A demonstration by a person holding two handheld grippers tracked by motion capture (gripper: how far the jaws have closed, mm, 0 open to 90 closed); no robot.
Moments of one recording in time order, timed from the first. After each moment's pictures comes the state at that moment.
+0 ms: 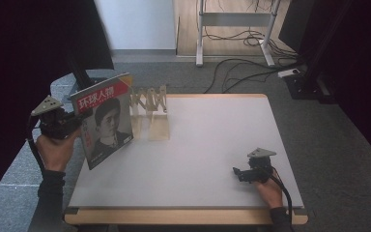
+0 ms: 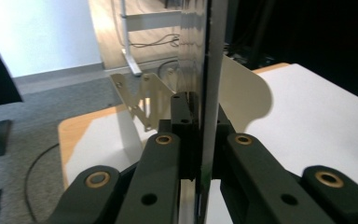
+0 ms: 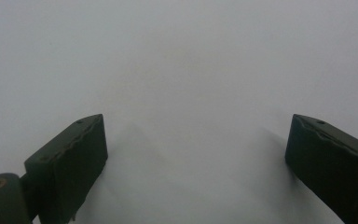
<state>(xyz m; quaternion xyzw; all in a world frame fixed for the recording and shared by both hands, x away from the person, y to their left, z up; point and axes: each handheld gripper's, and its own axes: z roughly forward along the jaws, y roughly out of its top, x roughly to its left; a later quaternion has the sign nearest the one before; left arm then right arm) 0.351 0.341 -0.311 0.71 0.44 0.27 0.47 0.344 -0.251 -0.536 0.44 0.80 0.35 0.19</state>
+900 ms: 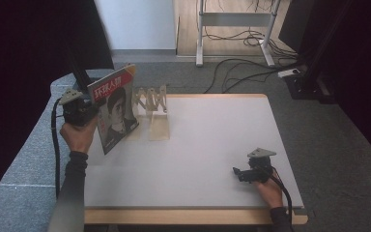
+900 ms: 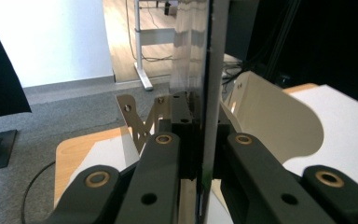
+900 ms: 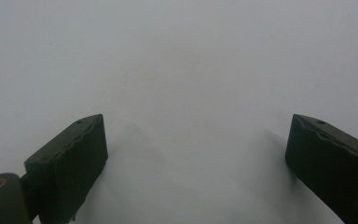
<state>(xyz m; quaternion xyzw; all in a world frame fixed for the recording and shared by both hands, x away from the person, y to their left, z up) 0.408 0.323 -0.344 0.69 0.45 0.29 0.49 0.344 -0.250 -0.536 0.44 0.80 0.35 0.19</state>
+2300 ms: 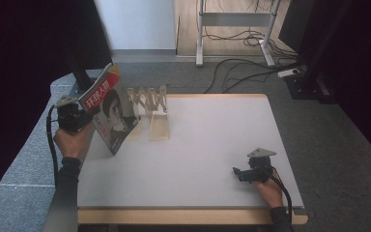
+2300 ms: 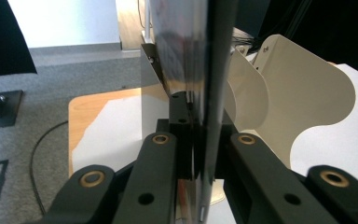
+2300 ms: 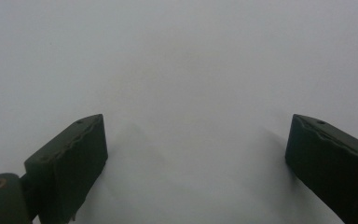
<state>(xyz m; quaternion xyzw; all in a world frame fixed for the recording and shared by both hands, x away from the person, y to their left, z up) 0.408 0.346 -0.362 0.69 0.50 0.26 0.45 0.345 -0.250 -0.536 0.44 0.80 0.35 0.19</state>
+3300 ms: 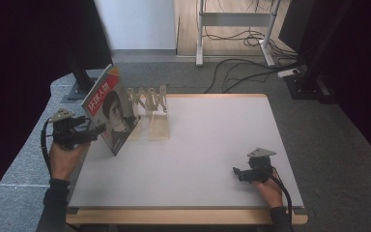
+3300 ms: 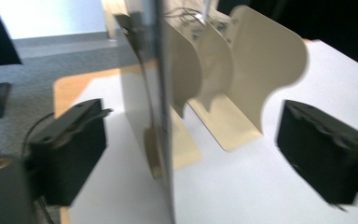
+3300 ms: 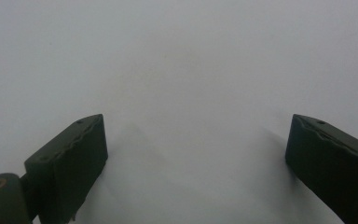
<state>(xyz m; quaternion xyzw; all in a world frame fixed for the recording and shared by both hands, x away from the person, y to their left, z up) 0.354 0.340 -0.363 0.72 0.48 0.23 0.44 0.345 -0.250 -0.535 0.44 0.80 0.35 0.19</state>
